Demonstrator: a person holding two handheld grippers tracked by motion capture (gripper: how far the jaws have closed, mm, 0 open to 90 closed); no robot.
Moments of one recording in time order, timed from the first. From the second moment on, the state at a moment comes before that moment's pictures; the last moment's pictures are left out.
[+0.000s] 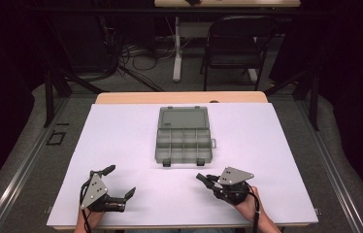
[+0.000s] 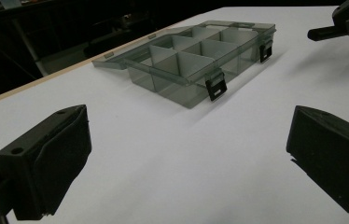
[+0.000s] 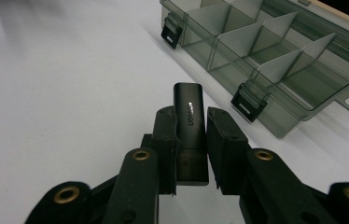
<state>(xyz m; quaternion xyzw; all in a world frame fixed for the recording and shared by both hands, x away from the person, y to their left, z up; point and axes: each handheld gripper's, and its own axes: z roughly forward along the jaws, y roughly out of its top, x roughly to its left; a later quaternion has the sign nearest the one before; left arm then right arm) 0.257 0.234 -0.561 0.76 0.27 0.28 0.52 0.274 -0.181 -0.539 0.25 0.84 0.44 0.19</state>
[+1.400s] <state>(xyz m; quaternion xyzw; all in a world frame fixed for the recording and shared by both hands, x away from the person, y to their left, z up) 0.257 0.234 -0.561 0.76 0.27 0.28 0.52 0.286 -0.194 -0.525 0.27 0.82 0.45 0.22</state>
